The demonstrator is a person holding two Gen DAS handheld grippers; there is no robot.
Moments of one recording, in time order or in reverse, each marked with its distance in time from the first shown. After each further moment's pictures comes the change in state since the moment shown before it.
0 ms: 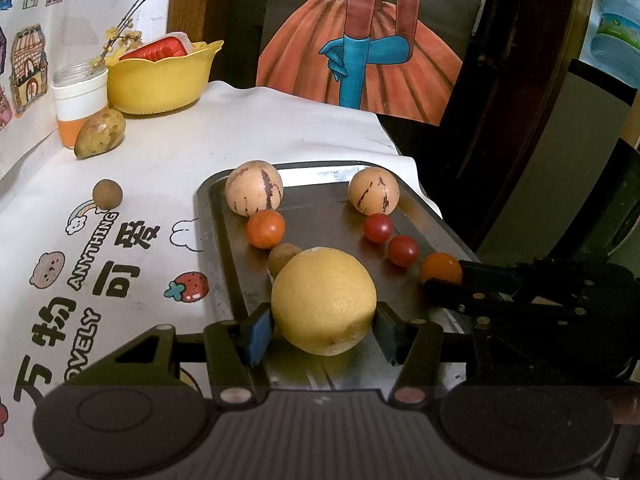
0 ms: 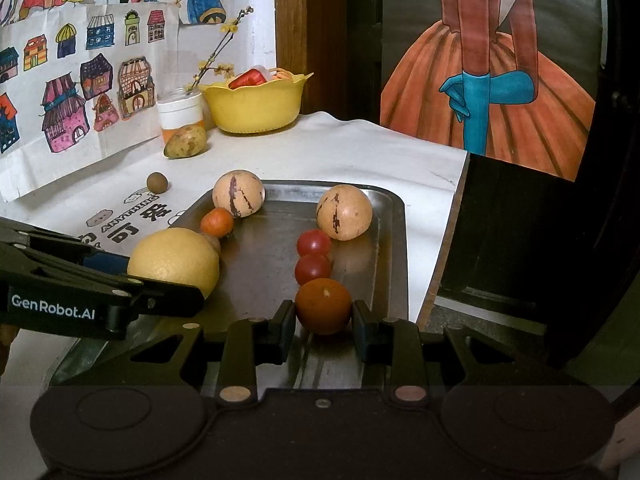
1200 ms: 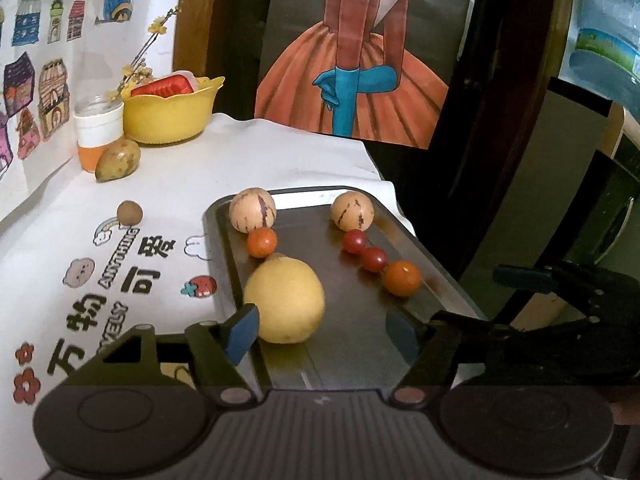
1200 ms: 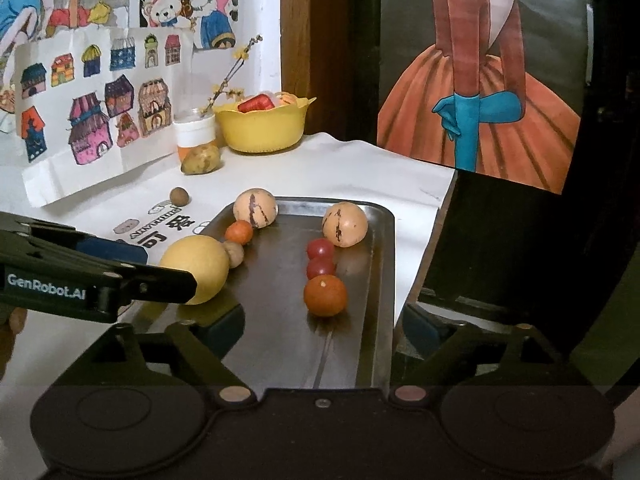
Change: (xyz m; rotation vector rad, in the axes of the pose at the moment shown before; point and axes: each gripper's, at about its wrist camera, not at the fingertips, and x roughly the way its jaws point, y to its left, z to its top) left arm -0.056 -0.017 -0.015 0.008 -0.084 0.000; right arm -0.067 0.005 -0.010 0.001 -0.051 -0.004
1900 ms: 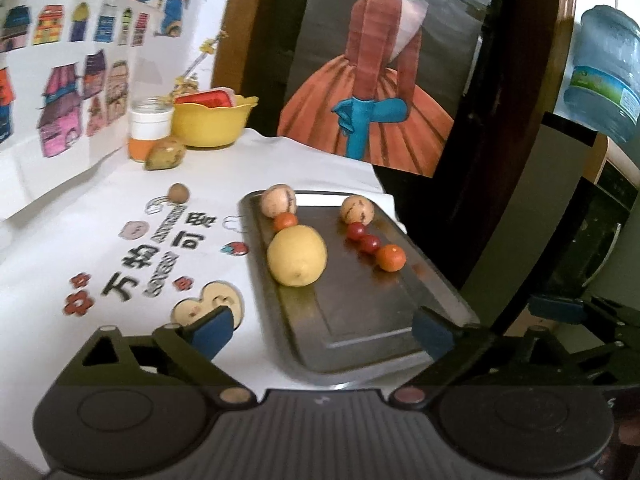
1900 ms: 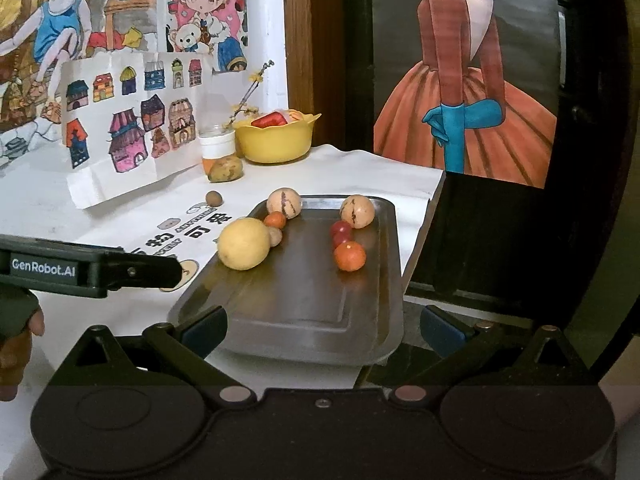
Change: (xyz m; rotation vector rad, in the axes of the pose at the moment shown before) left arm -0.082 0.005 -0.051 -0.078 -0.097 0.034; right arm -0.088 0.032 -0.041 0.048 -0.044 -0.007
